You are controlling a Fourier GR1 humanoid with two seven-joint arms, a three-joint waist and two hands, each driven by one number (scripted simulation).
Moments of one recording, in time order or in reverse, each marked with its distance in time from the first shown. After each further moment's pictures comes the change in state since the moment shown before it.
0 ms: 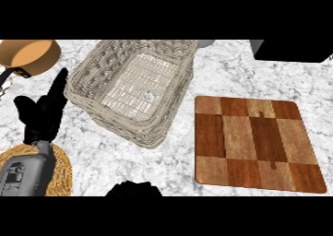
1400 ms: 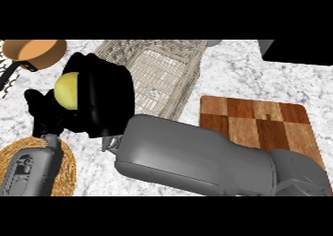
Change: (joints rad) left arm -0.053 -0.020 -0.017 0.027 -0.014 0.007 -0.004; right arm -1.017 -0.003 -0.243 0.406 -0.117 0.010 0.688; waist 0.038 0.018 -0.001
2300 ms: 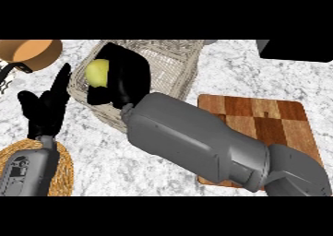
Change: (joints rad) left arm 0.013 0.010 0.021 -0.001 0.006 -0.003 -0.009; right arm -0.030 0.004 0.025 0.271 -0.359 -0.091 -0.207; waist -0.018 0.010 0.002
